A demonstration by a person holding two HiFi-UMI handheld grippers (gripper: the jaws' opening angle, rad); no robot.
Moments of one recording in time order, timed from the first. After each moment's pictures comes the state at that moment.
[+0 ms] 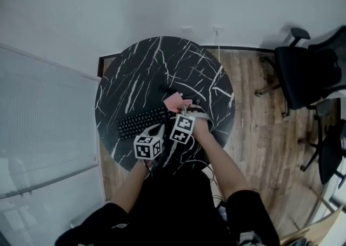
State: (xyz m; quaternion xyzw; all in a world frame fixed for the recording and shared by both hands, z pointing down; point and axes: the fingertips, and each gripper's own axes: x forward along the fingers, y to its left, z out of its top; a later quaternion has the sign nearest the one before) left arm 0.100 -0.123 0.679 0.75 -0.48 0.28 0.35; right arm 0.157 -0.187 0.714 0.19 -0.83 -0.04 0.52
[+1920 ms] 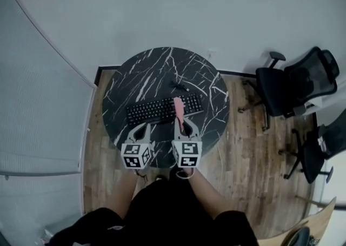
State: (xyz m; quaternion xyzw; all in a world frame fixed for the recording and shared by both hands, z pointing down) left arm -0.008 -0.006 0.524 0.80 -0.56 0.12 0.20; right arm 0.121 -0.029 0.500 0.55 -0.82 0.13 0.09
